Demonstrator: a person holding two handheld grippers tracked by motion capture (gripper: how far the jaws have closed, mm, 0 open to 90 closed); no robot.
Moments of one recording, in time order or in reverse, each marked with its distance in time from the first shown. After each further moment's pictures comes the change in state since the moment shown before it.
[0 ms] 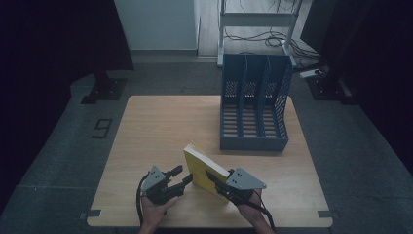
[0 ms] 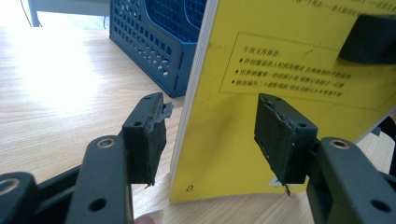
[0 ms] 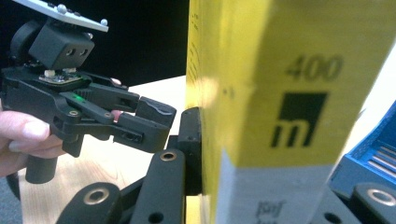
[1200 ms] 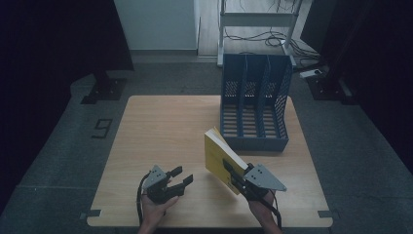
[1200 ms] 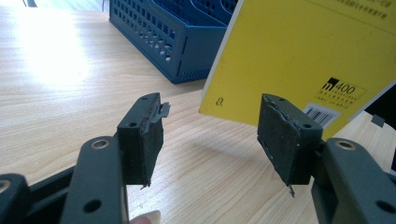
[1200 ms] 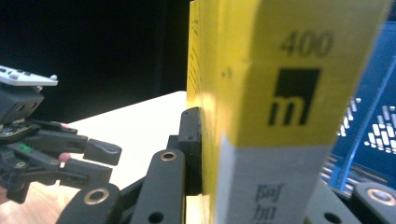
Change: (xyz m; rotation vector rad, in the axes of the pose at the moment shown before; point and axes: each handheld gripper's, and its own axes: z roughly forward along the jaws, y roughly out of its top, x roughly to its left) left arm 0.004 -0.003 0.004 0.054 0.000 -0.019; right arm -0.020 0.013 -0.030 -0.100 -0.191 0.047
